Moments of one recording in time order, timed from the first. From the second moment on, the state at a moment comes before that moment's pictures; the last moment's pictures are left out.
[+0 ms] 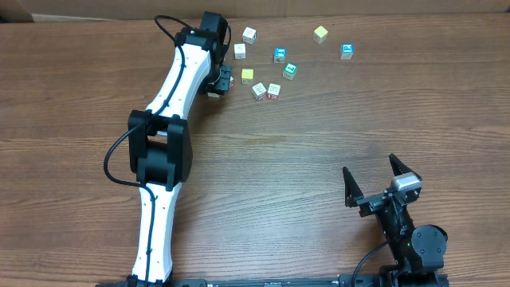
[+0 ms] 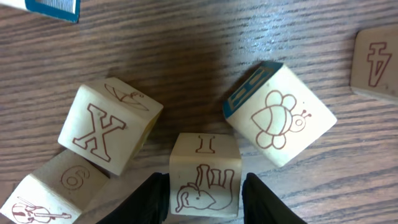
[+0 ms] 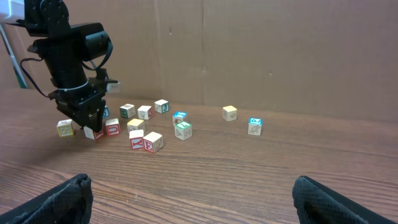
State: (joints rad) left arm -0.24 2.52 2.28 -1.15 -0.08 -0.09; right arm 0.06 0.01 0.02 -0.02 -0.22 0.01
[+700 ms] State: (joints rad) left arm -0.24 2.52 2.28 -1.16 -0.08 -0.09; right arm 0.06 0.01 0.02 -0.02 -0.22 0.01
